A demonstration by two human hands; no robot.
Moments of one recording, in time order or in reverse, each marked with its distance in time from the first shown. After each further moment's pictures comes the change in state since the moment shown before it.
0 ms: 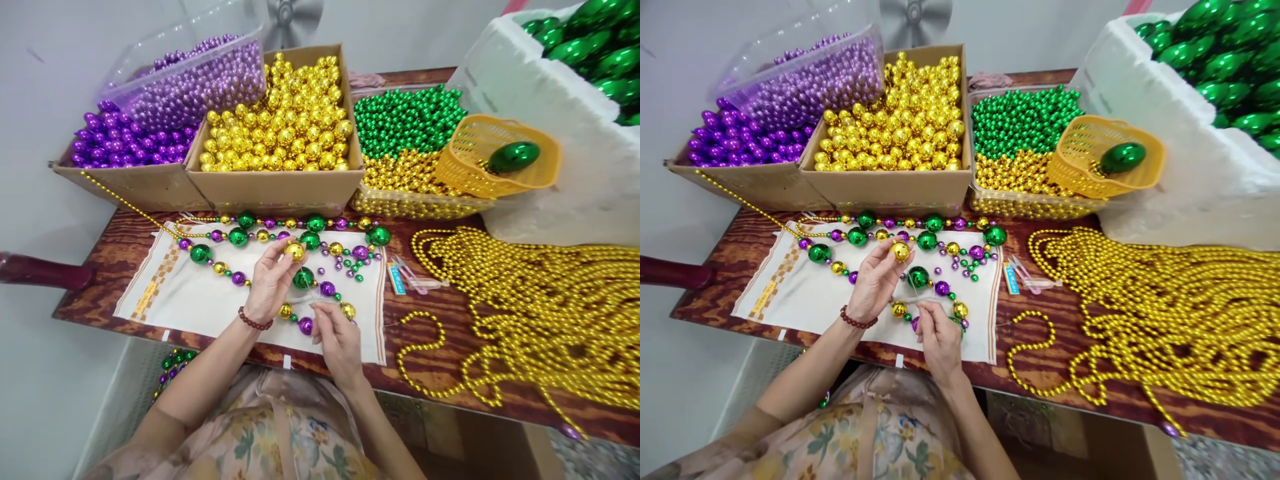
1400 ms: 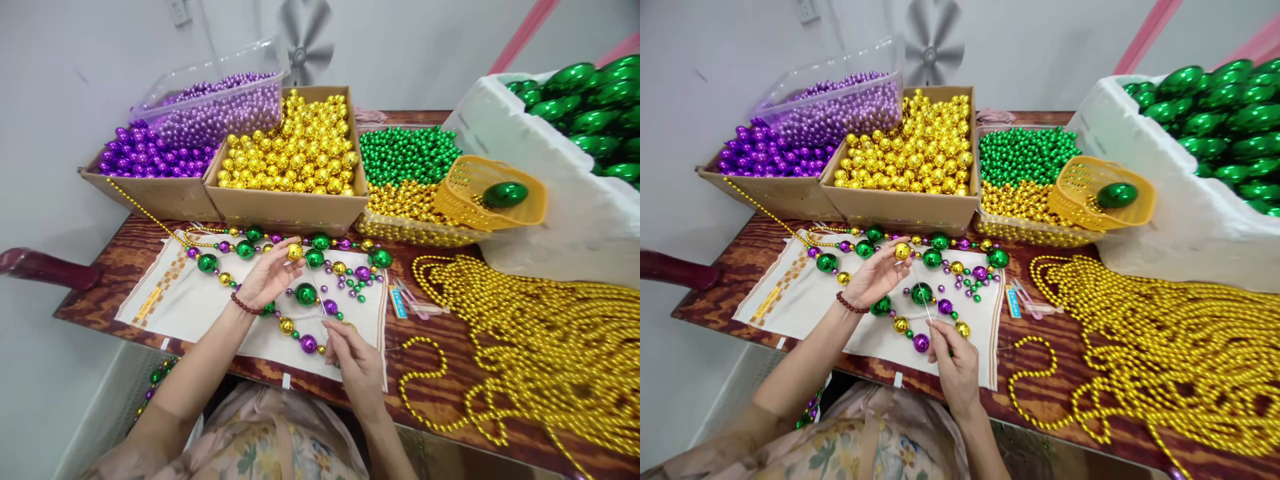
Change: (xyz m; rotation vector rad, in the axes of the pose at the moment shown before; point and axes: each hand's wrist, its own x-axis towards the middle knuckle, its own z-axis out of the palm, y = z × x) left_hand 0.032 0.036 -0.011 0.031 -0.144 -0.273; right_hand 0.002 -0.016 -0.022 0.075 -0.001 -0.016
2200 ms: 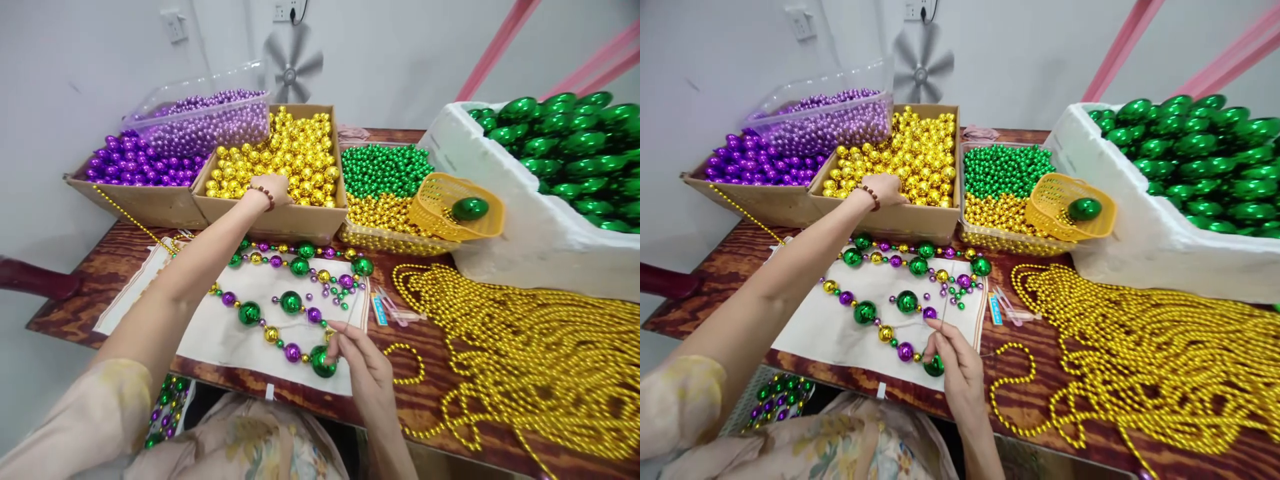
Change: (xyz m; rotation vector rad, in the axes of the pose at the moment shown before) left_hand 0.180 0.116 0.047 1.737 0.259 0.569; right_hand 0.010 -0.032 -0.035 0.111 -0.014 -0.018
